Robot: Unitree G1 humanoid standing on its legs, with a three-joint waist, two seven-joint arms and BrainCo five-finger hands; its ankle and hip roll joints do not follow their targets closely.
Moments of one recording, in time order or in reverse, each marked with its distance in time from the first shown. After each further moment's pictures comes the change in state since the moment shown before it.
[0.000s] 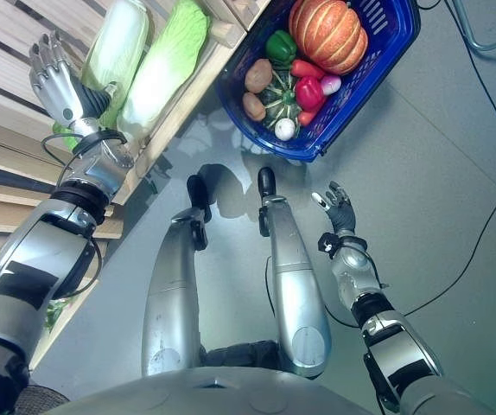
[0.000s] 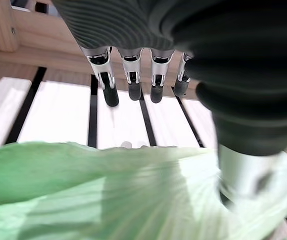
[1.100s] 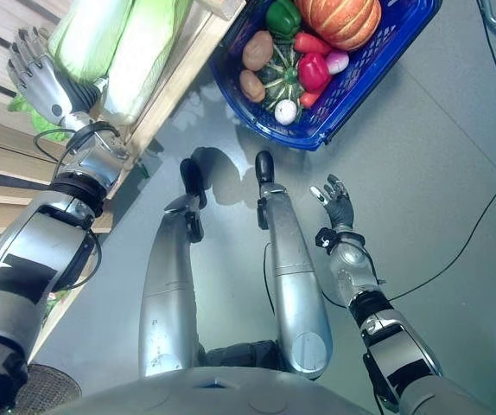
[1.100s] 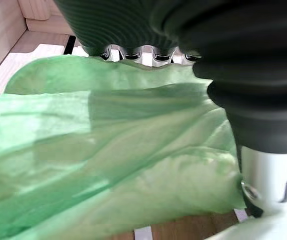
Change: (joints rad) left arm -0.056 0.002 0.001 0.050 -0.091 0.100 0.043; right arm -0.001 0.000 0.002 -0.057 0.001 -0.010 -0.021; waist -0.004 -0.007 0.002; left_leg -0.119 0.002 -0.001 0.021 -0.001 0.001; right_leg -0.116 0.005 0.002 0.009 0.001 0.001
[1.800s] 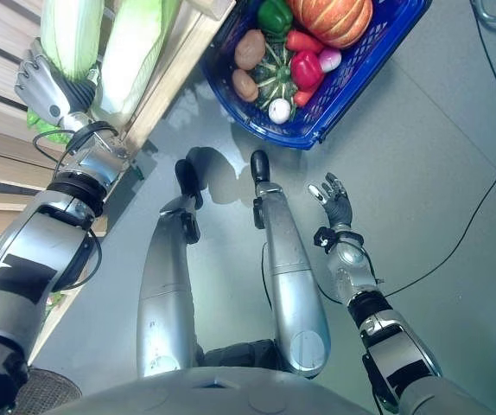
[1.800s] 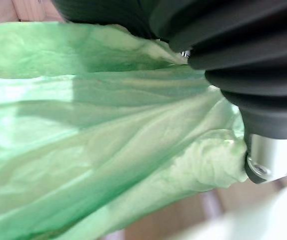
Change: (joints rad) left arm 0.032 0.007 0.041 -0.051 0.016 -0.053 0.038; right arm 0.019 0.015 0.000 -0.023 0.001 -0.010 0.012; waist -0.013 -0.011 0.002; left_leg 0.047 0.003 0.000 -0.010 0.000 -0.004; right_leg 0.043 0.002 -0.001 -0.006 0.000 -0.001
